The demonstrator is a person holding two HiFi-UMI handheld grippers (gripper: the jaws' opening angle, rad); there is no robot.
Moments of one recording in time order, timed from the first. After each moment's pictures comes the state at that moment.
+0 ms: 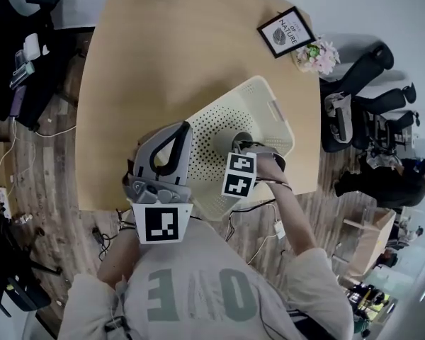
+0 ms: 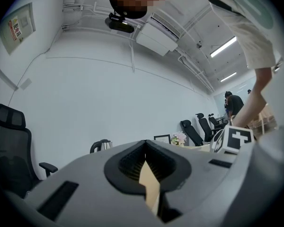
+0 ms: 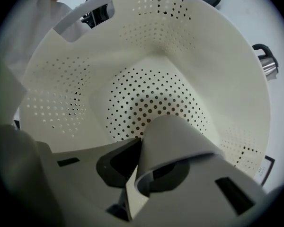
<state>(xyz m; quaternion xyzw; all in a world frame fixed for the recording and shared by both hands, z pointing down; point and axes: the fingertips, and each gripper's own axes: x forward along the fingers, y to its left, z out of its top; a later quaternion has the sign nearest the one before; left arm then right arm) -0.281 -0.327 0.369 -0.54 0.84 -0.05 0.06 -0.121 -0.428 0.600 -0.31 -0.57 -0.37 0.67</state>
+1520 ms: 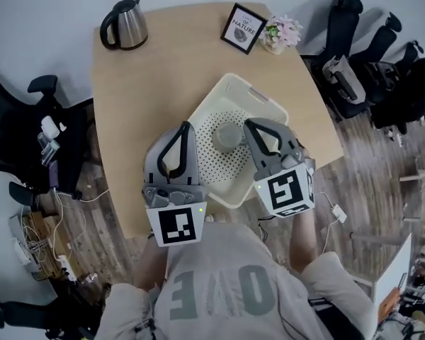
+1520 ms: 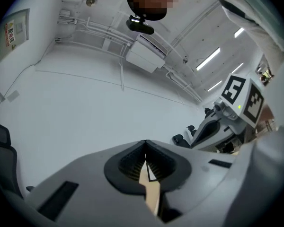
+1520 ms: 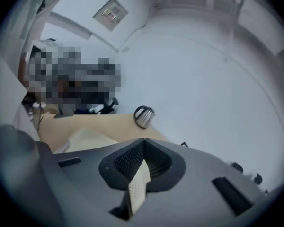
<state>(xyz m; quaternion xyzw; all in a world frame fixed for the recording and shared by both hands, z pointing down) -0.238 -0.326 0.284 -0.58 0.80 -0.04 0.14 -0.168 -0.412 0.326 0.09 -0.92 -0.29 0.24</state>
